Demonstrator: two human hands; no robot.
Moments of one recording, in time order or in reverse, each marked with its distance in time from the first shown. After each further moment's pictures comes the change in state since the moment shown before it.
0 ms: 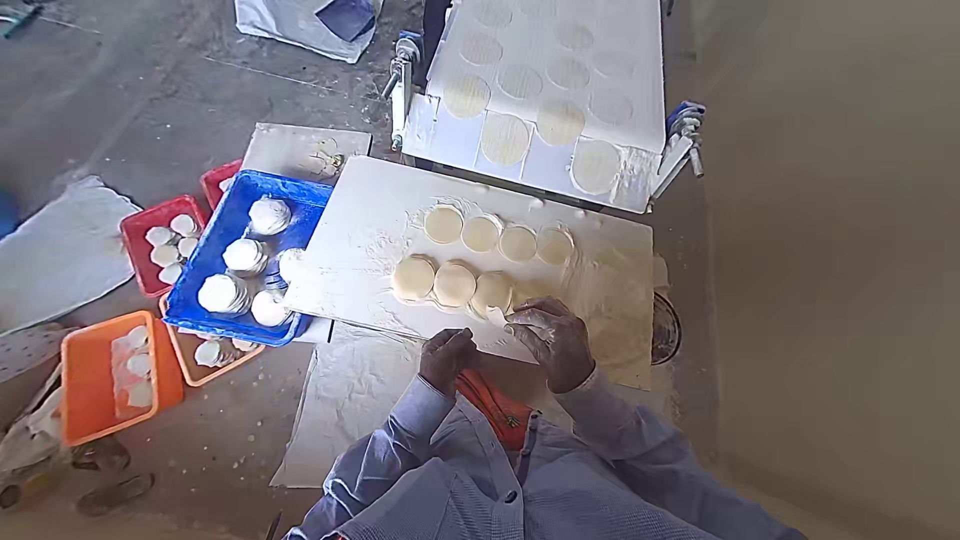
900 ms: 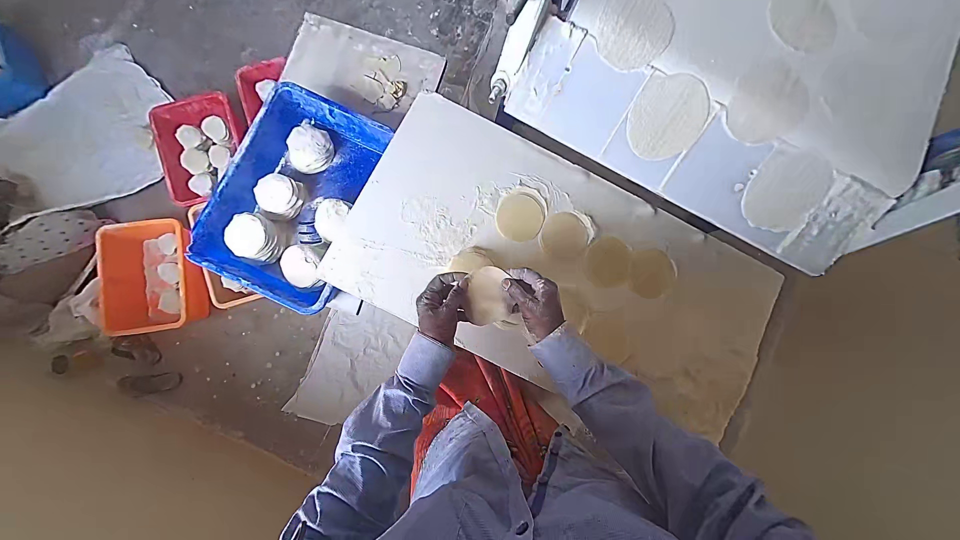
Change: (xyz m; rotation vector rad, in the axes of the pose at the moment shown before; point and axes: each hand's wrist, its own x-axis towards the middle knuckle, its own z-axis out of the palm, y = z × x) left_hand 0.136 0.047 -0.084 -0.034 0.225 0.351; right_hand 0.121 0.052 0.179 0.398 -0.257 0.459
